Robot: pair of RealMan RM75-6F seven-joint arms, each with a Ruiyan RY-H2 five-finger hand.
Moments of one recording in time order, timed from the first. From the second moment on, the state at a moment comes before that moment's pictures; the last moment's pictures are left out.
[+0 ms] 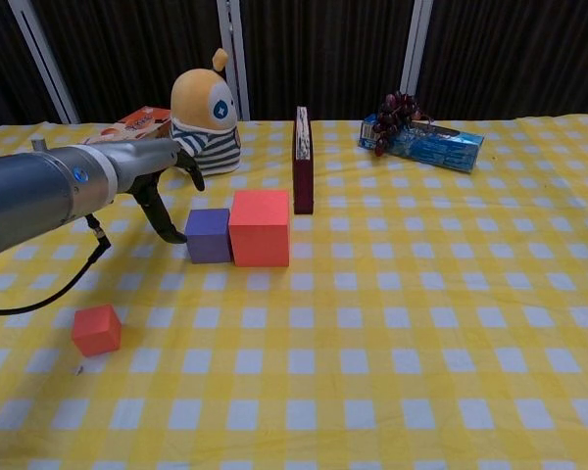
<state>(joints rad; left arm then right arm) -0.93 -1.64 -0.27 -1.59 0.45 1.16 0.80 0.09 -1.08 0.05 -1.69 -1.53 1.45 0.28</state>
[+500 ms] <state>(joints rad) -0.72 -1.35 -0.04 -1.93 0.73 1.27 0.72 0.09 -1.08 0.06 -1.69 -1.52 1.45 0.26</state>
